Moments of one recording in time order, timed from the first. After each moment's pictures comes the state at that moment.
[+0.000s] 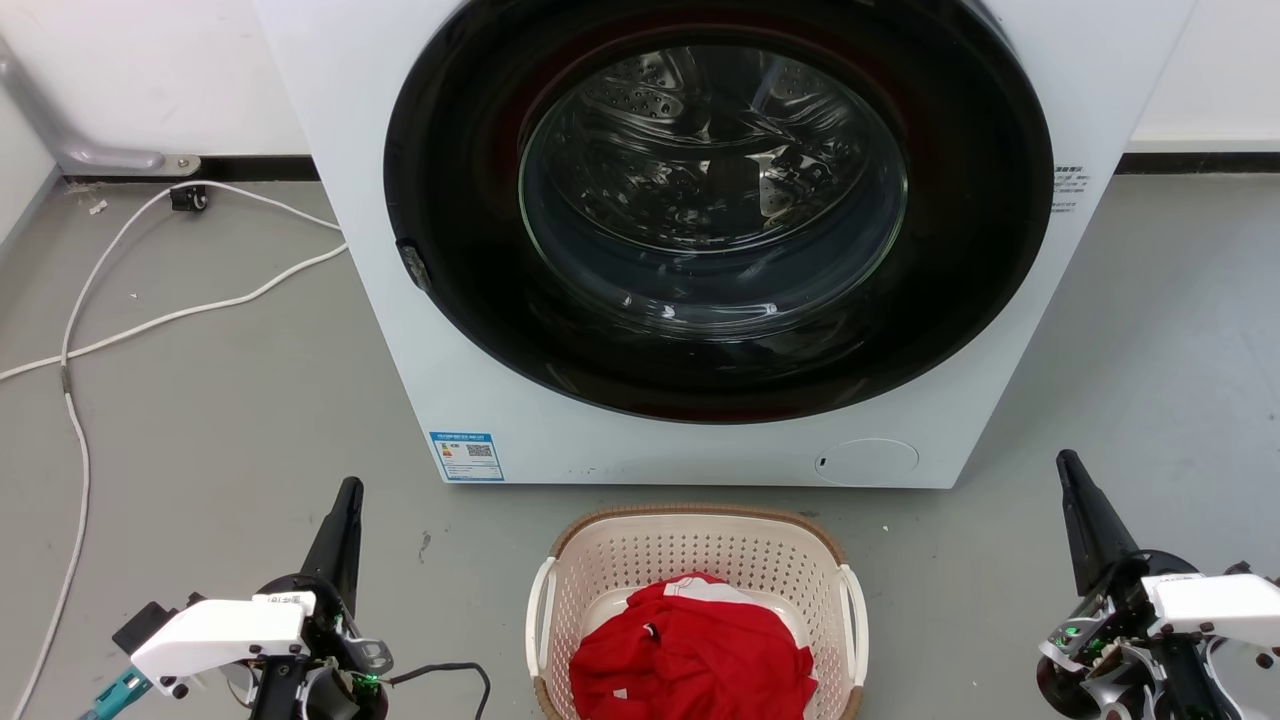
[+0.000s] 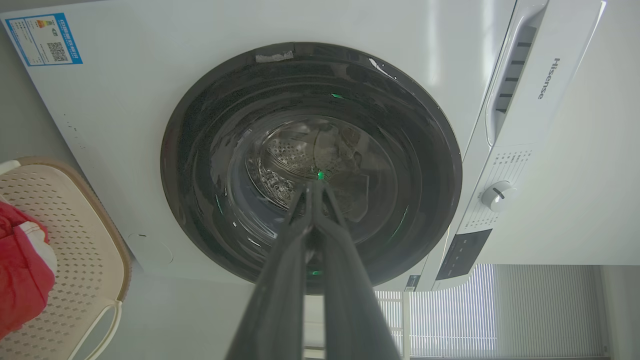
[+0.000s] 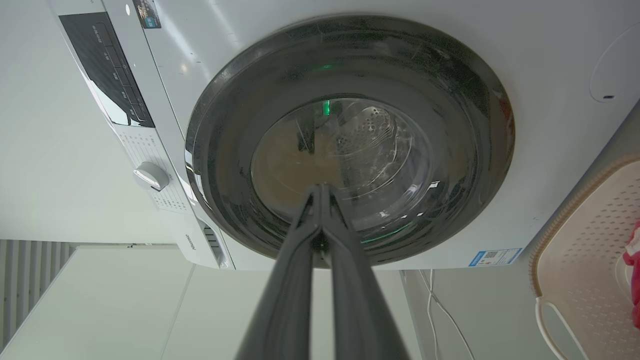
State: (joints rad) left arm -0.10 0.06 0.10 0.24 -1.63 -0.13 0.10; right arm -0.10 -0.05 -0.11 0.25 1.61 0.13 0.11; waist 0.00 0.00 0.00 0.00
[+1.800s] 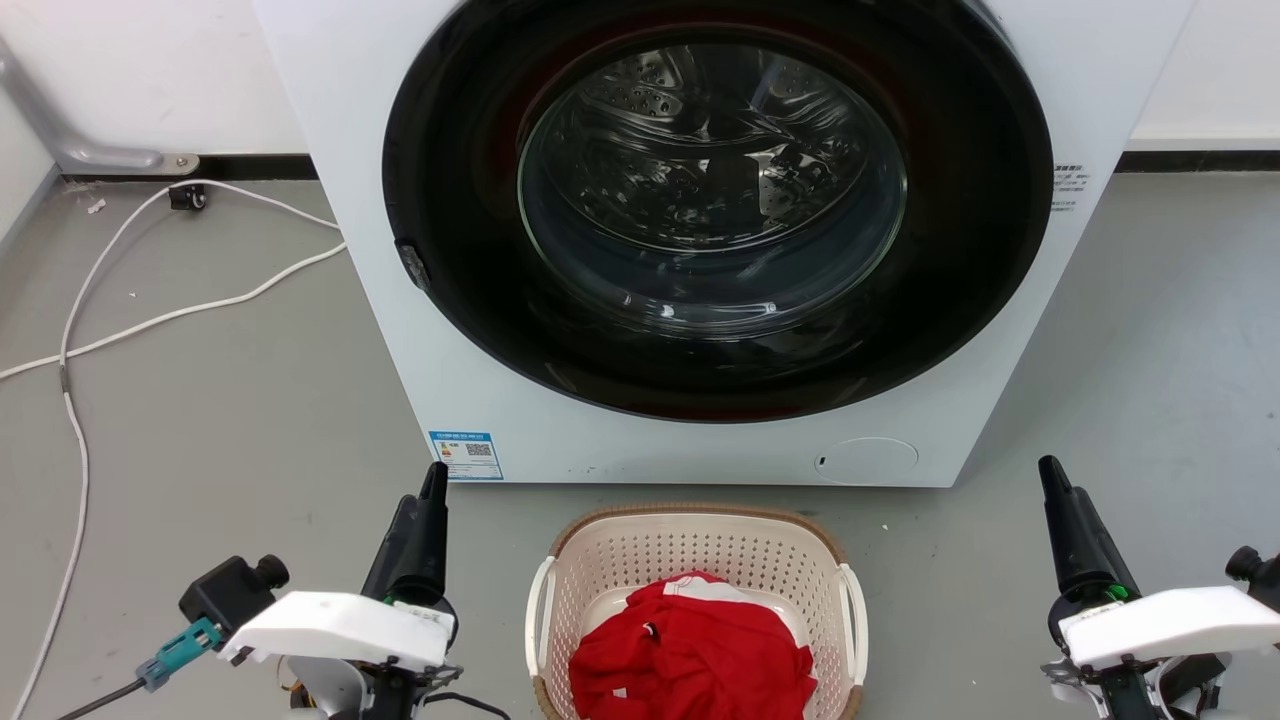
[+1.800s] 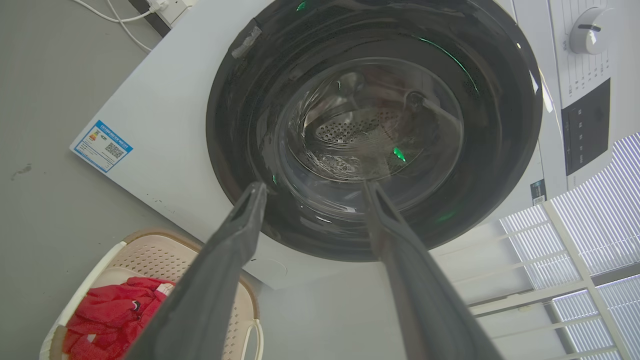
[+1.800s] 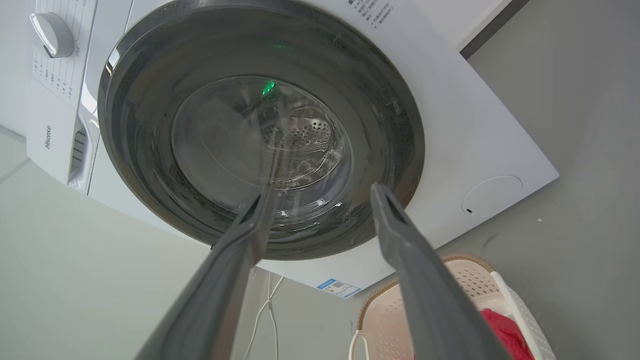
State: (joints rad) left arm -0.08 0.05 -0.06 0.19 -1.04 -0.11 -0.05; right arm -0.03 -0.05 -0.07 0.16 0.94 0.13 0.00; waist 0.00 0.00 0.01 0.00
